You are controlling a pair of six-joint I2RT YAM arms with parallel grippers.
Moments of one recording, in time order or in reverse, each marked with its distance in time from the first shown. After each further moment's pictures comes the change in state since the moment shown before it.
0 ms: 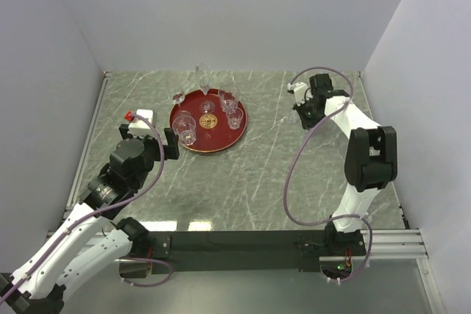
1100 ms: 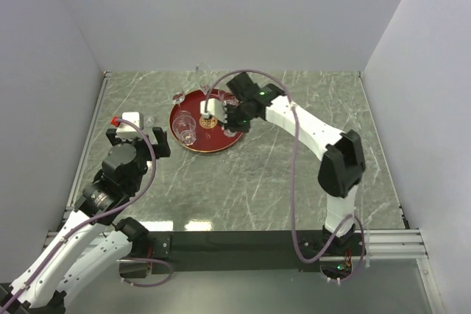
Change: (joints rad) left arm 0.026 -0.067 -0.028 0.016 -0.107 -0.001; right arm 0.576 0.028 0.349 -0.256 -0.179 -0.398
